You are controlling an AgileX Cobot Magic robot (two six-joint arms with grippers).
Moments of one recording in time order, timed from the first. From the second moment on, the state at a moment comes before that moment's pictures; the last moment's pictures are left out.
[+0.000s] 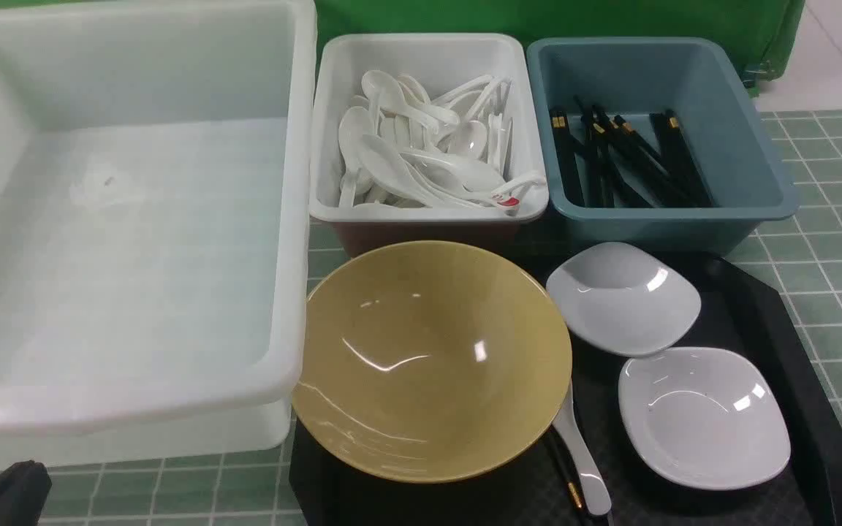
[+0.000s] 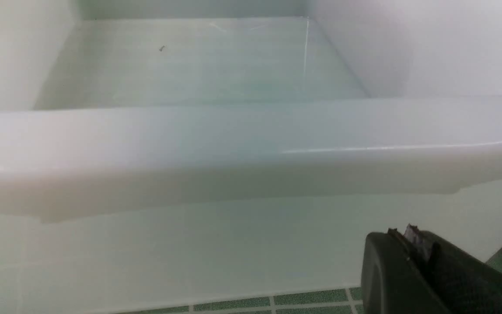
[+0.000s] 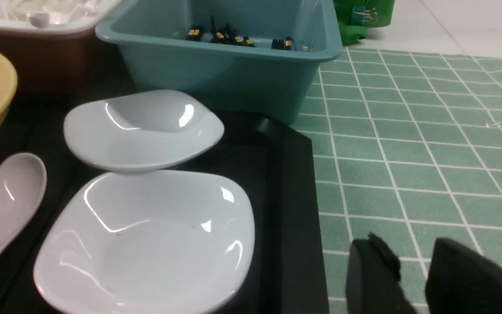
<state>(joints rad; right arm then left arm) 0.03 -0.01 0.03 -0.04 0.31 0.00 -0.09 -0.01 0.02 0.05 0.35 -0.09</state>
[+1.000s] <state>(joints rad) 0.03 -0.01 0.03 -0.04 0.31 0.00 -0.09 -0.01 0.03 0.06 0.30 -0.08</state>
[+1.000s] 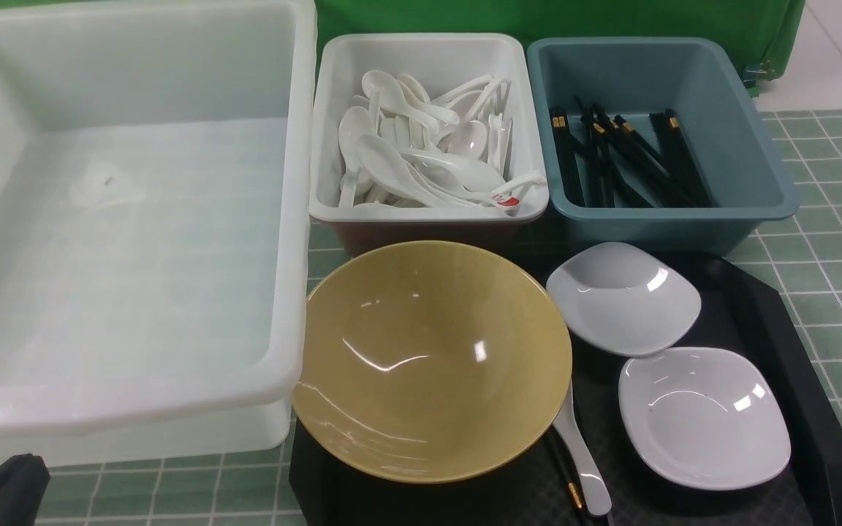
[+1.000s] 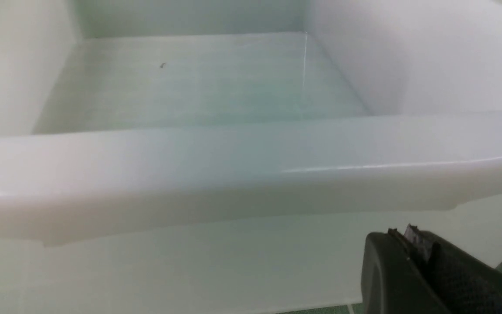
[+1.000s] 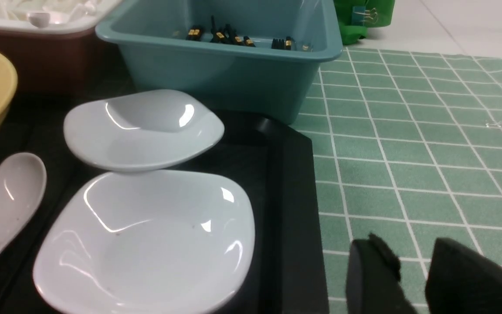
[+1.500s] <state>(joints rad) 0.03 -0.01 0.03 -0.04 0.28 0.00 -0.09 -0.01 0.03 0.06 0.24 -0.05</state>
